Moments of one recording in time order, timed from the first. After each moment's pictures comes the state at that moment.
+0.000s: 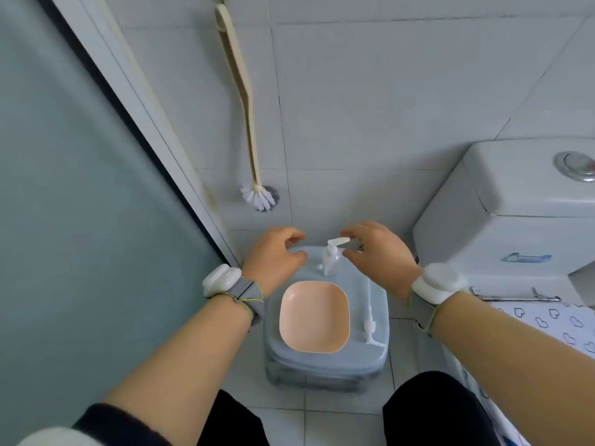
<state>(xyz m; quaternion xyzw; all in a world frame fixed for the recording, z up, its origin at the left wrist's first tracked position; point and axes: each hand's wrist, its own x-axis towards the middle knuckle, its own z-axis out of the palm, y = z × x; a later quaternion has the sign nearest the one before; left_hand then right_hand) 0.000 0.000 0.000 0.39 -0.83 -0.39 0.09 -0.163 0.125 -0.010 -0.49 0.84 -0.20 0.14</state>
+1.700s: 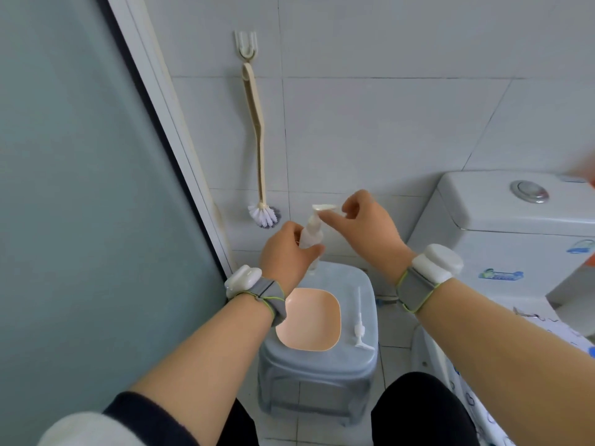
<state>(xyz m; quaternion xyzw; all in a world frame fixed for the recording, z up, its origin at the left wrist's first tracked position) 0.007 0.055 0.032 0.42 -0.79 -0.39 0.23 -0.120 0.138 0.078 -0.38 0.82 -0.41 0.12</state>
